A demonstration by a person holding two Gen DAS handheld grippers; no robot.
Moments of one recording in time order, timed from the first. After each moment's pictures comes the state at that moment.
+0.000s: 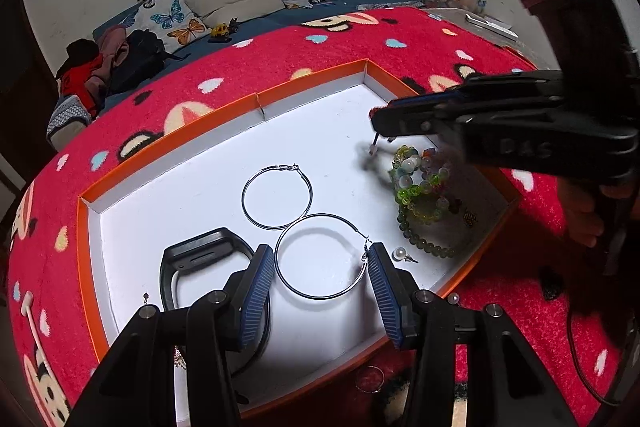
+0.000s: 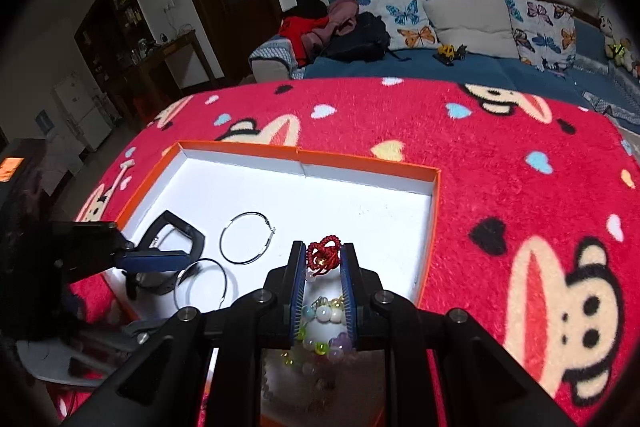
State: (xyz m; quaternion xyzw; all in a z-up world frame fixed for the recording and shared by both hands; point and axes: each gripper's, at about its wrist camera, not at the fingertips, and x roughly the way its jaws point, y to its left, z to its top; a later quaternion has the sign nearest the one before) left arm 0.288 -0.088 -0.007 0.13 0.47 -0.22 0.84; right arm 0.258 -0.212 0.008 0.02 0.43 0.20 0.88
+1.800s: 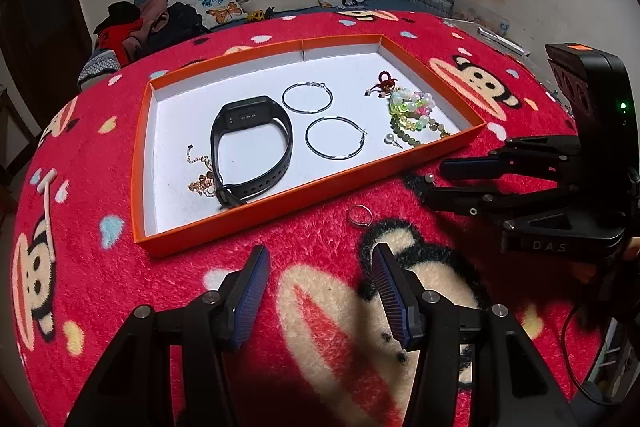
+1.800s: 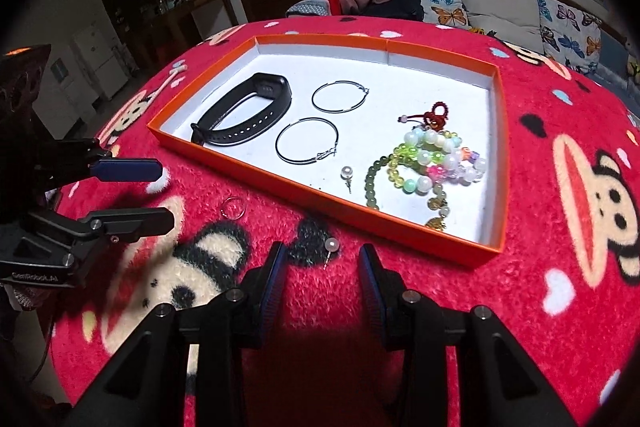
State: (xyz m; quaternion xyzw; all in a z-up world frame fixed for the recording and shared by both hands) left arm 0.173 -0.027 -0.003 0.07 0.48 -0.18 0.86; right arm 0.158 -0.173 -0.018 -0.04 0.46 0.23 0.85
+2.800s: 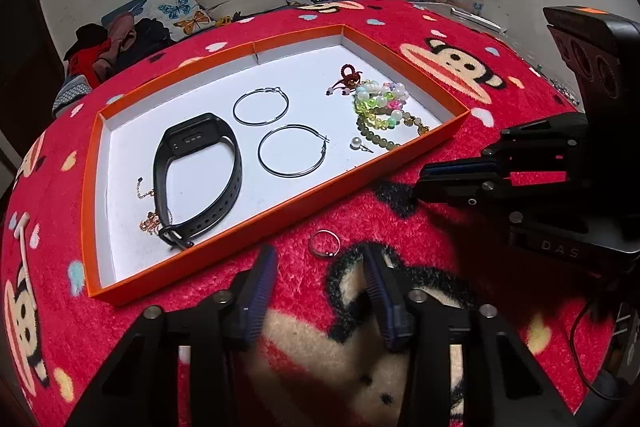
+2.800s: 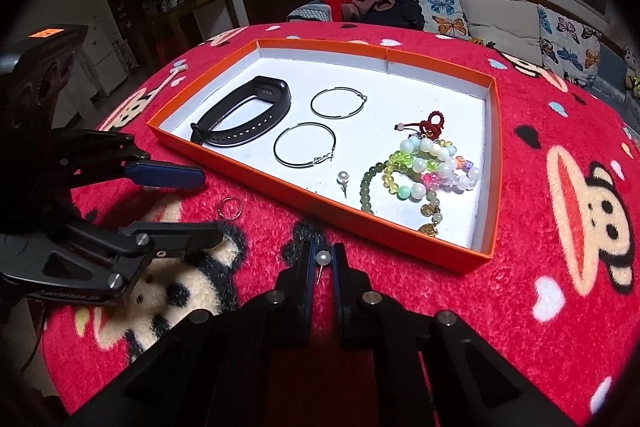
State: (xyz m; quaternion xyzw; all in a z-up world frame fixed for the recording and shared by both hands) left arm 0.197 -0.065 -0.020 0.11 0.47 -0.22 0.85; right arm 0.153 -0.176 -0.015 -0.05 0.45 0.23 0.86
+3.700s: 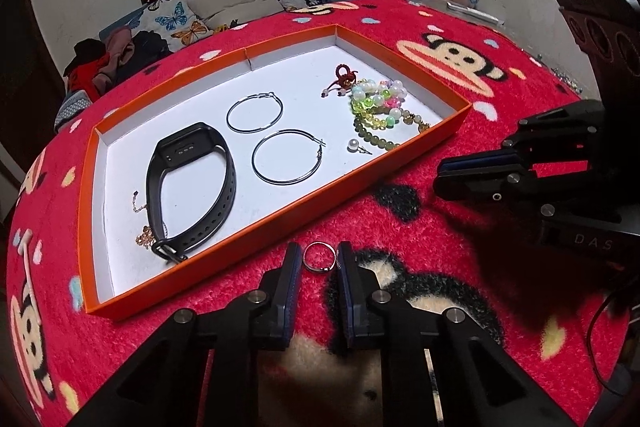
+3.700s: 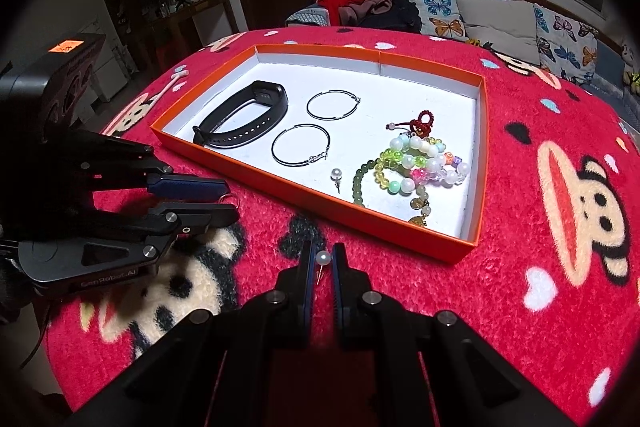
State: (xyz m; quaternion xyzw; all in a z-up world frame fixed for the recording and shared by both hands) left arm 0.197 -0.071 -0.025 0.13 0.46 -0.22 0.85; right arm 0.149 -0.183 -0.011 -0.04 0.45 0.23 0.86
